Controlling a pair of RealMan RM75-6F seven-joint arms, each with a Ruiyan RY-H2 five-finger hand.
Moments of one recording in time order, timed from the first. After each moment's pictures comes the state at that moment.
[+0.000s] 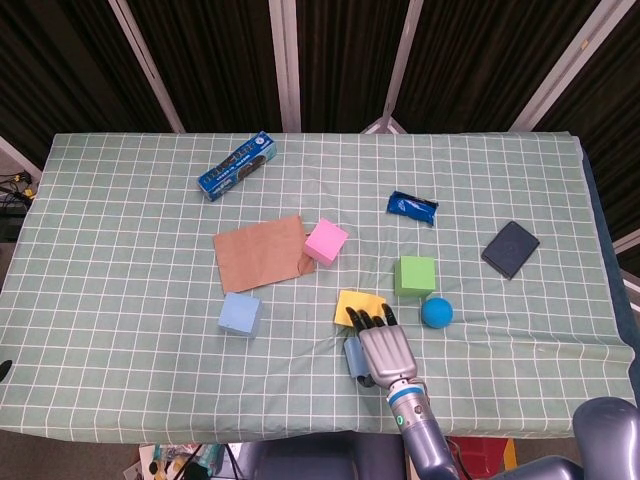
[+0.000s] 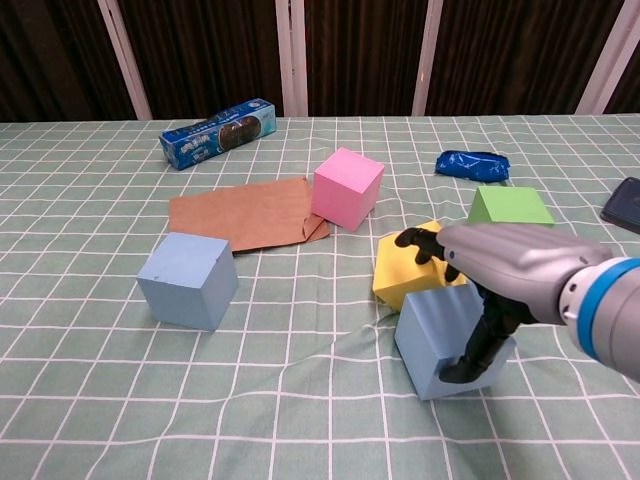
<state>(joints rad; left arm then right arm) 0.03 -0.94 -0.04 -1.75 1.38 1.52 -0.02 0.72 -1.68 0.06 -2.11 -0.61 1.48 -0.98</state>
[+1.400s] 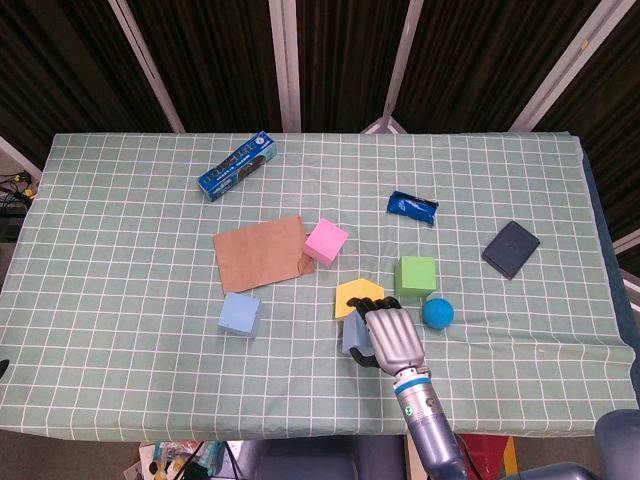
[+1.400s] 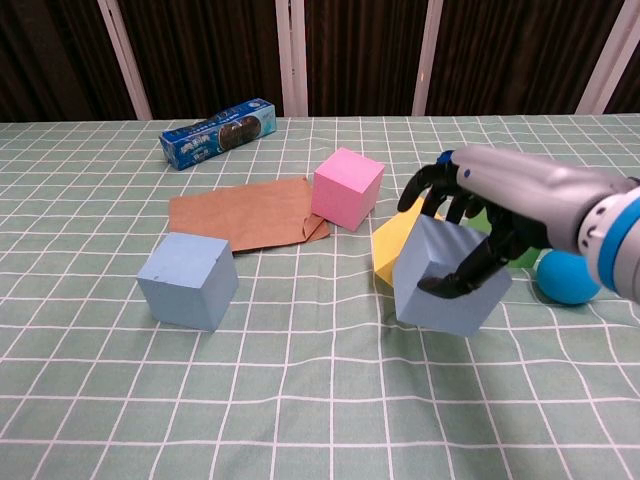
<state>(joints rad) 0.03 -0.94 -0.05 -1.75 1.38 1.51 -0.04 0.65 -1.63 0.15 -2.15 -0.83 1.49 -0.84</state>
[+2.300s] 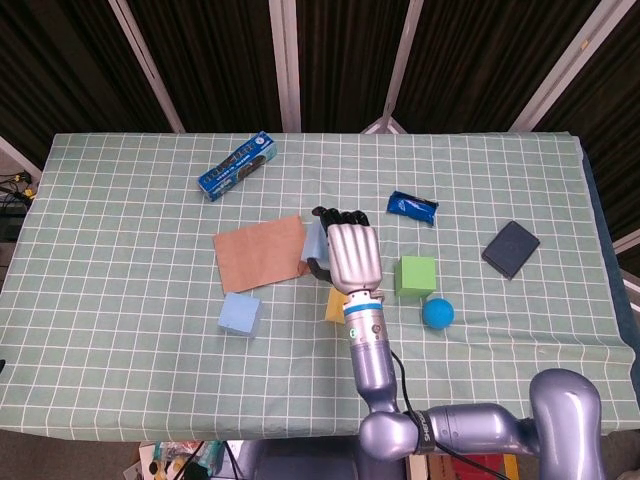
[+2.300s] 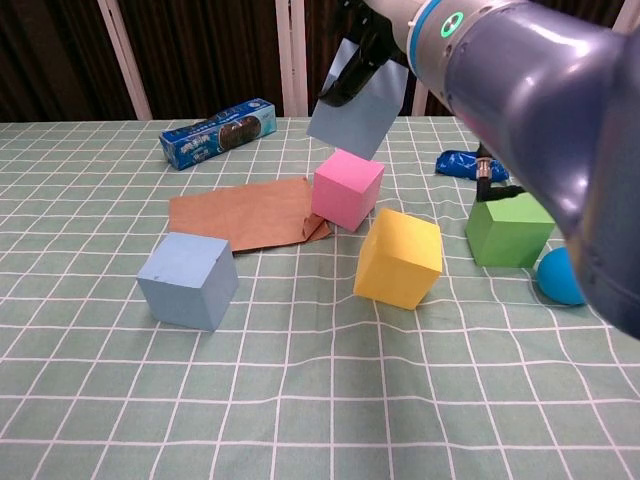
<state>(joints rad) 0.04 -0.93 -0.05 -1.75 1.37 1.52 -0.04 0.97 -1.84 0.58 -1.76 -0.70 1.50 -0.93</state>
